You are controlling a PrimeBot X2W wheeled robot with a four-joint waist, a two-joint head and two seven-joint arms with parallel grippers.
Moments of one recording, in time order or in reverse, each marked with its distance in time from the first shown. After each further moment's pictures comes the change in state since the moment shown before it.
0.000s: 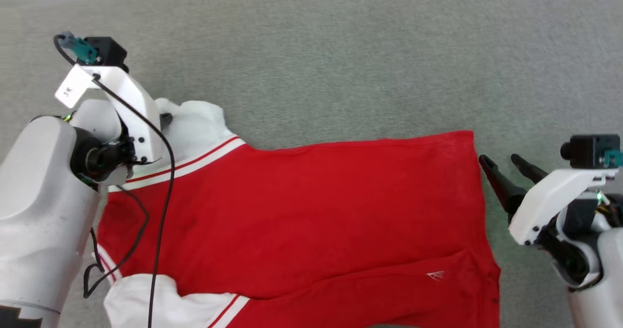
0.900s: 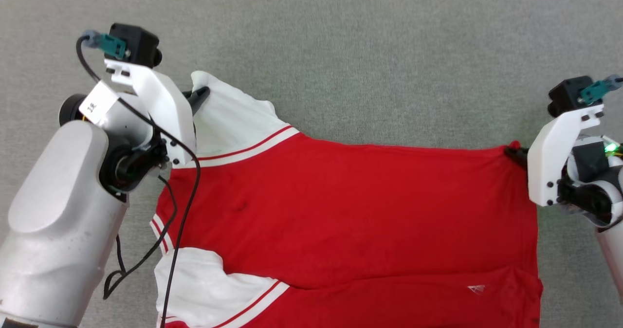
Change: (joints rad) left arm 0.050 -0.032 -0.027 -0.202 0.027 -0.009 -0.178; right arm -0.294 -0.222 0.231 0.203 0.093 0.000 0.395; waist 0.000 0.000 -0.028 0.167
